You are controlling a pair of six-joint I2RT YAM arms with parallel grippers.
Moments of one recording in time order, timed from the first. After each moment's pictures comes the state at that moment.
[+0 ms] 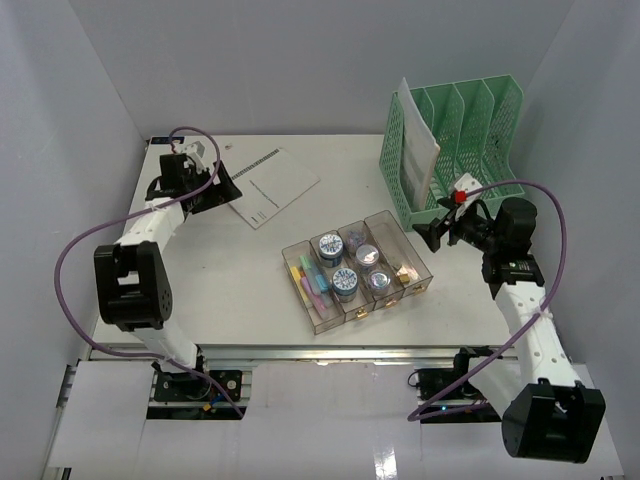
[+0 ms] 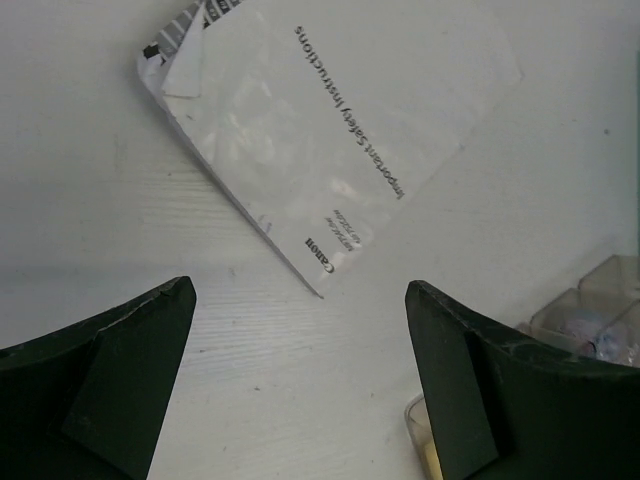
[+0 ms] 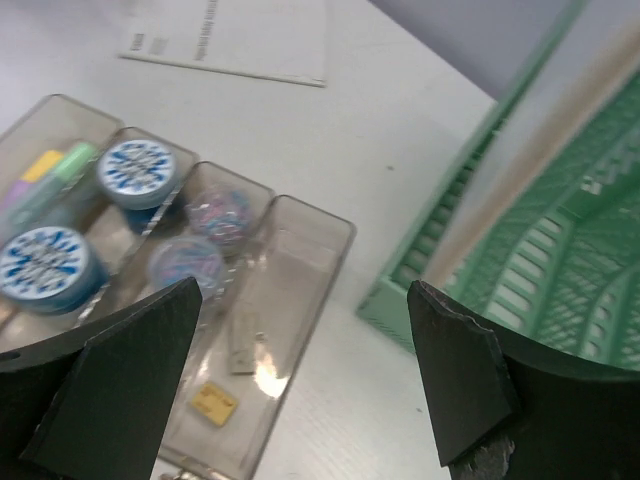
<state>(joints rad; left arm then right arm) 0.06 1.65 1.18 -0.21 0.35 -0.29 -0.03 0.96 0.72 0.01 -0.76 -0.37</state>
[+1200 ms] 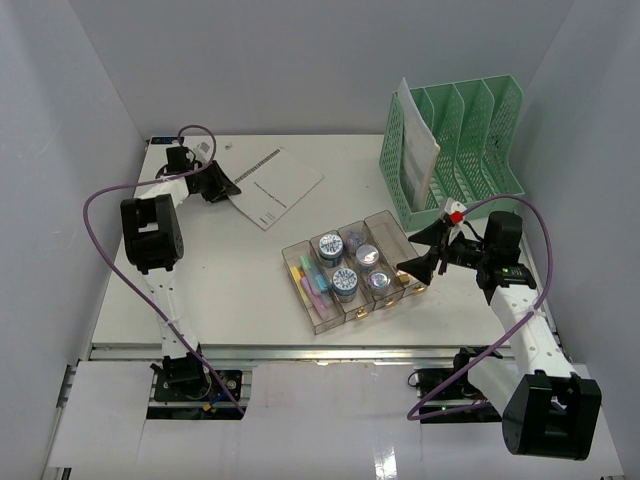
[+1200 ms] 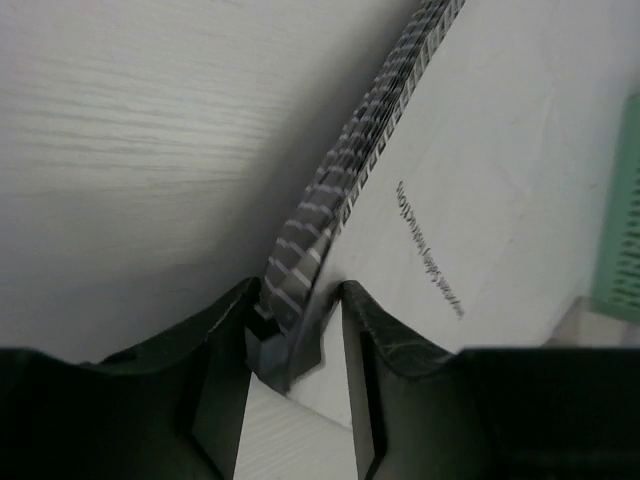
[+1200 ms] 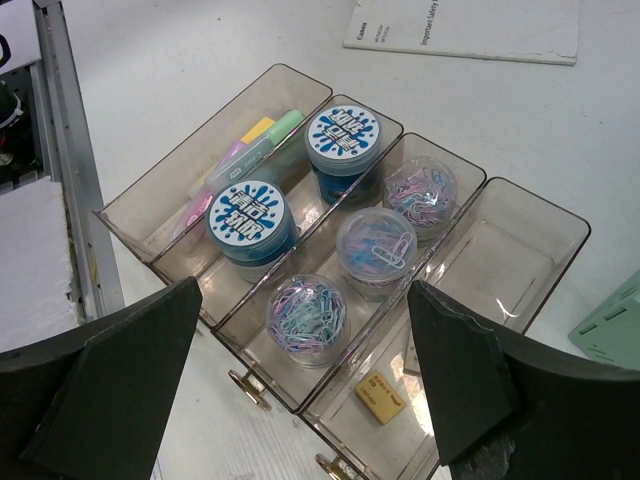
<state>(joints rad) 0.13 2.31 1.70 -0.26 0.63 -0.36 -0.03 0.95 0.61 -0.14 -1.19 -0.35</state>
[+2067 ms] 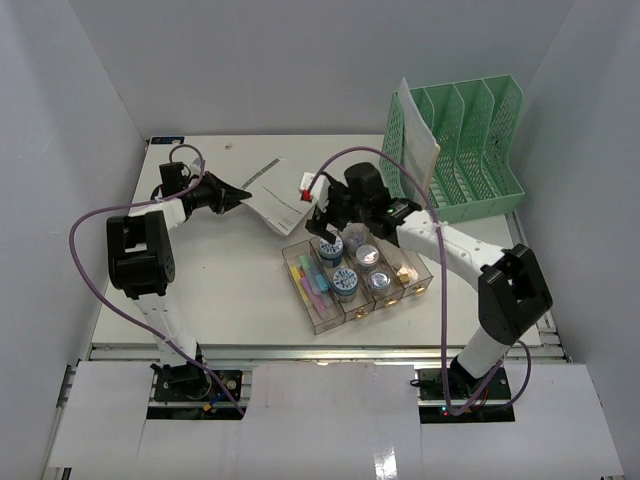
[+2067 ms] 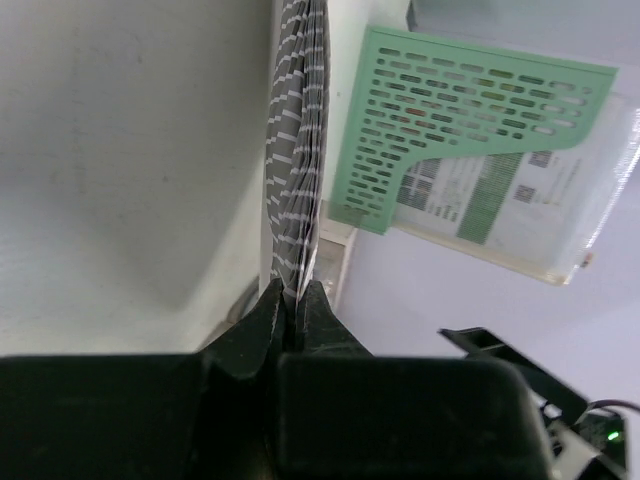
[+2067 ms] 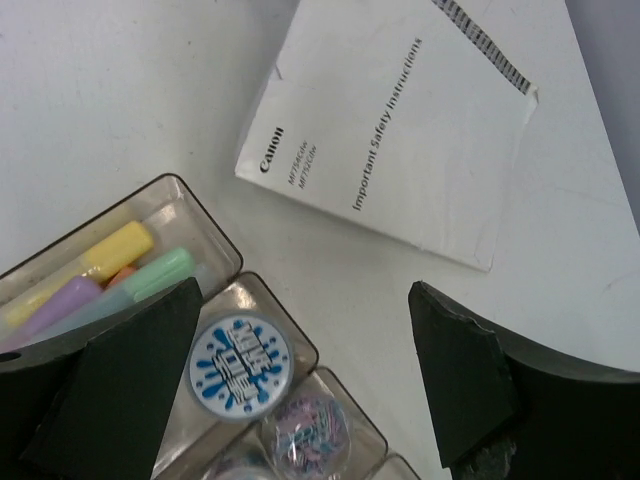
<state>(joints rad) 0.14 1.98 1.24 0.06 0.92 -0.94 0.69 1.63 1.27 -0.16 -0.42 -0.57</state>
